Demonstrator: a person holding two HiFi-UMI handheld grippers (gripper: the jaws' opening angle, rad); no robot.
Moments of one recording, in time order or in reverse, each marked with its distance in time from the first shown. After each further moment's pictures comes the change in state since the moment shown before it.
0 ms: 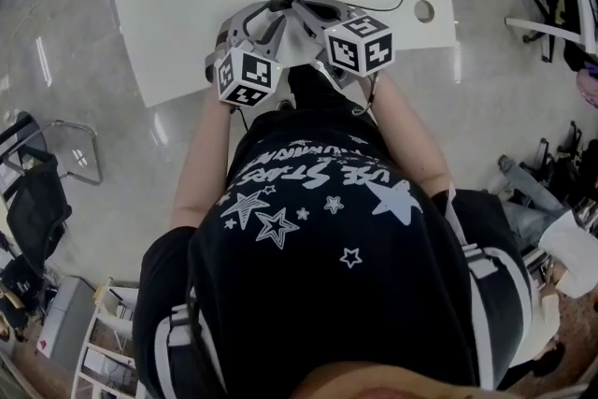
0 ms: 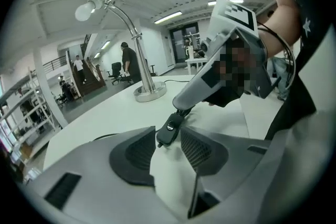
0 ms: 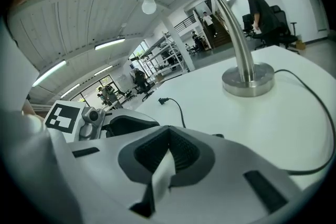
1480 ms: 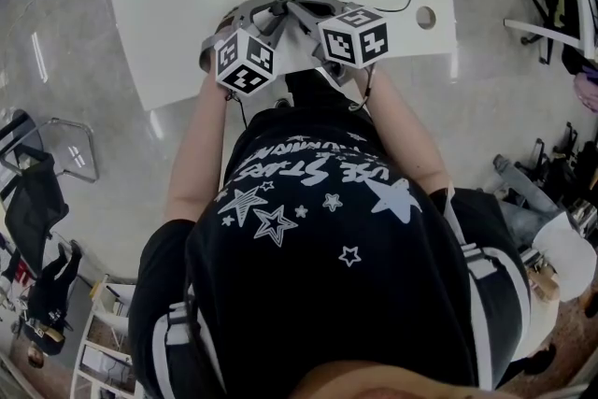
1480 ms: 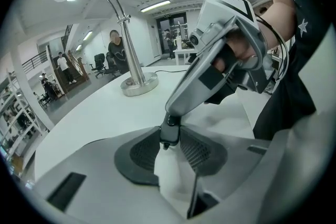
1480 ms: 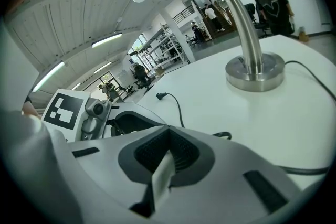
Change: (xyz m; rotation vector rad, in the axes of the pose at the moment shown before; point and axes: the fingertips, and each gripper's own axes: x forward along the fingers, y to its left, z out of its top) left arm 0.028 0.003 -0.006 0.072 0.117 -0.158; right arm 0.022 -0.009 0.001 0.039 0.091 0.024
